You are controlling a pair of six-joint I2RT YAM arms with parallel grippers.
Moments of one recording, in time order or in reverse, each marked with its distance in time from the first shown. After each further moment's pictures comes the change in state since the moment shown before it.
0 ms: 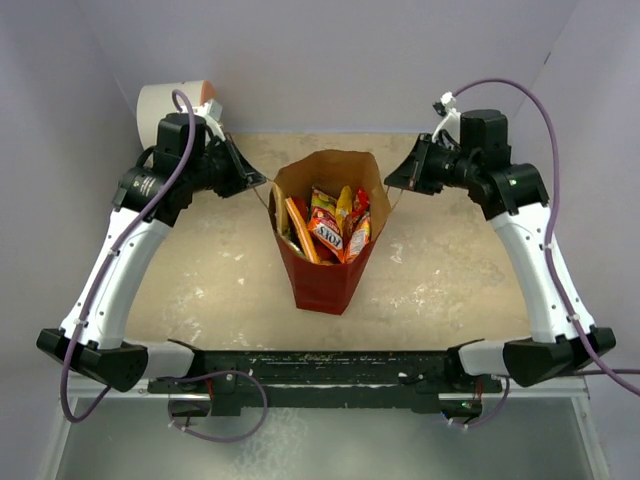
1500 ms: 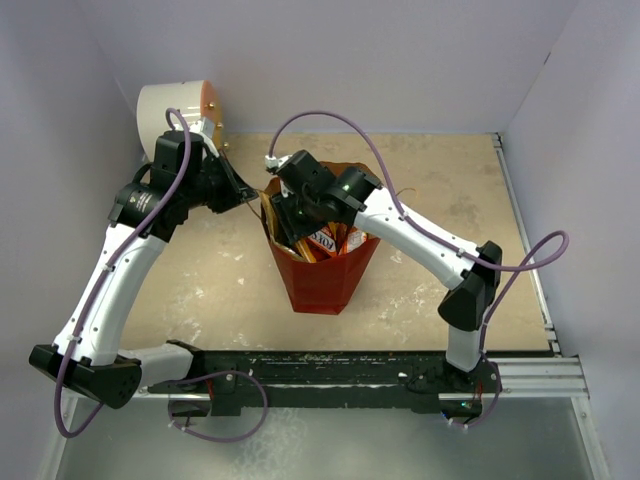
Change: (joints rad) left arm 0.001 -0.089 -0.125 -0.024 -0.069 -0.027; right arm 0.673 0.550 0.321 -0.144 0.474 -0.181
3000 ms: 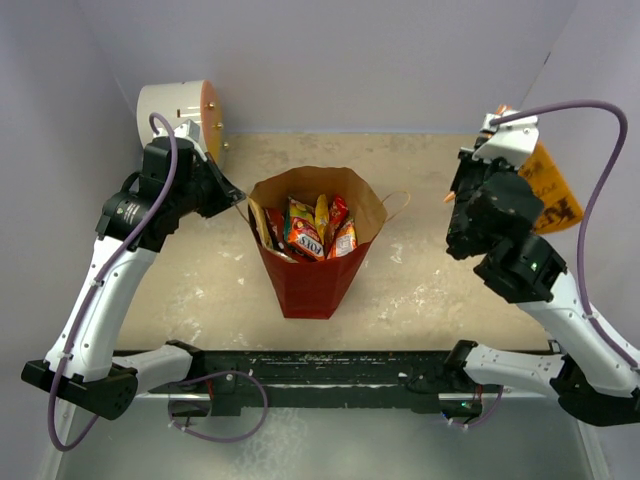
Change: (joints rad) left arm 0.000 -0.059 0.002 -0.046 -0.106 0.002; right arm -0.058 -0.843 -0.508 0.740 1.202 -0.525
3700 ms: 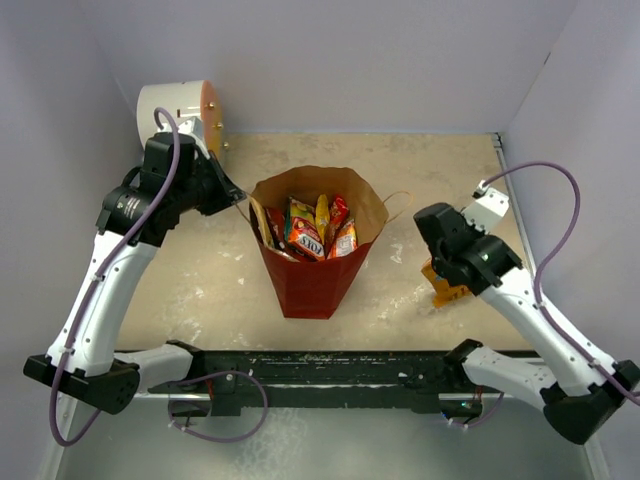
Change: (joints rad) left arm 0.000 0.025 0.037 -0.032 0.017 0.048; right arm -0.233 -0.037 -0.394 -0.746 -0.314 1.155
